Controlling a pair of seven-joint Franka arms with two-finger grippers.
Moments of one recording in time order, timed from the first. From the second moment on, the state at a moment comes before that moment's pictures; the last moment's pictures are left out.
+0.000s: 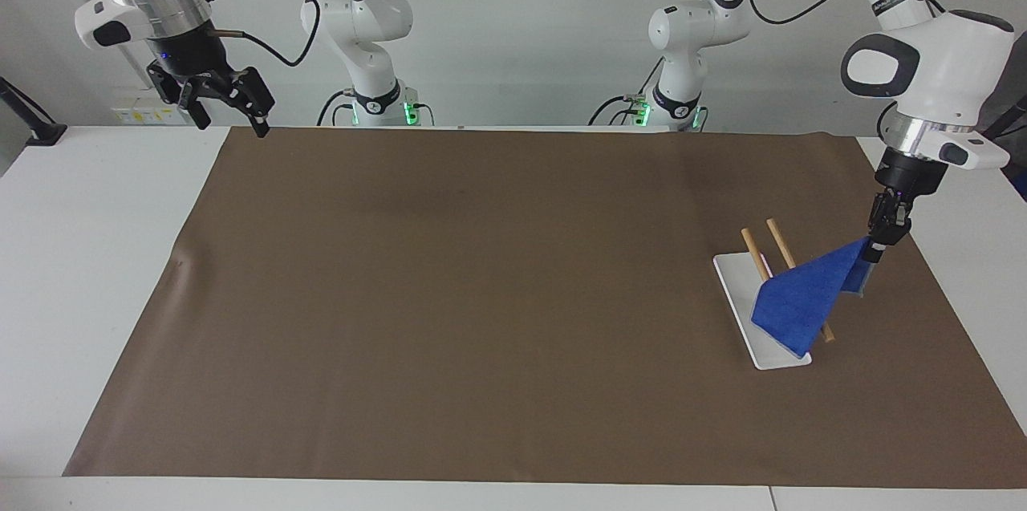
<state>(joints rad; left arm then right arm) 0.17 -0.01 -0.04 -1.95 -0.20 2.32 -0.73 0.07 -0.06 -0.14 -1.57 0.00 1.54 0.12</state>
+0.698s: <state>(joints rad) 0.07 -0.02 -0.05 -1.85 -0.07 2.00 -1.01 -0.02 -0.06 -0.05 -1.58 0.00 1.53 0.12</state>
